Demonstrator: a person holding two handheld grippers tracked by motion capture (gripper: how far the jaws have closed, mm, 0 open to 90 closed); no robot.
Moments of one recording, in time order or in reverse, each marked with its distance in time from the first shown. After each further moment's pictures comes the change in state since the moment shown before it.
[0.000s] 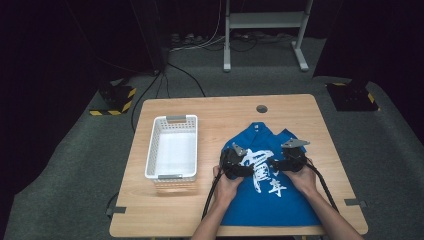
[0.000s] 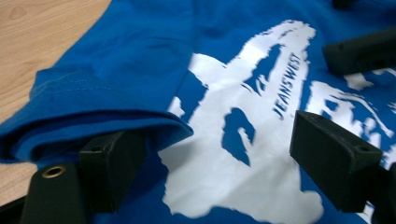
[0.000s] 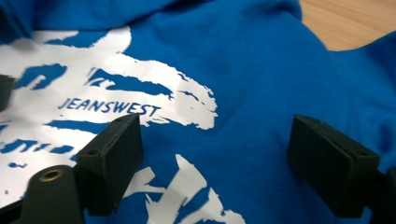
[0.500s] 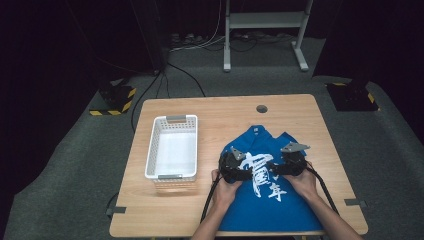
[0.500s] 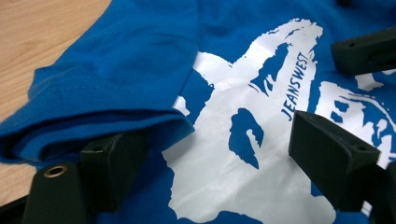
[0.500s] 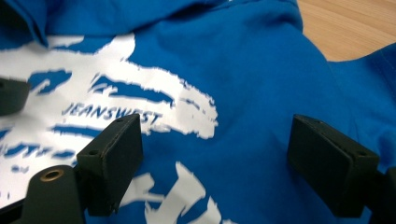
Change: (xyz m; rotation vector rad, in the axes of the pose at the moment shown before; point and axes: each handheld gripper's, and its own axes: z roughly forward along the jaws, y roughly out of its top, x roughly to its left) left arm -0.005 -0.011 -0.007 -0.006 0.003 0.008; right arm 0.009 -0.005 -0.007 -0.020 0.019 -0.017
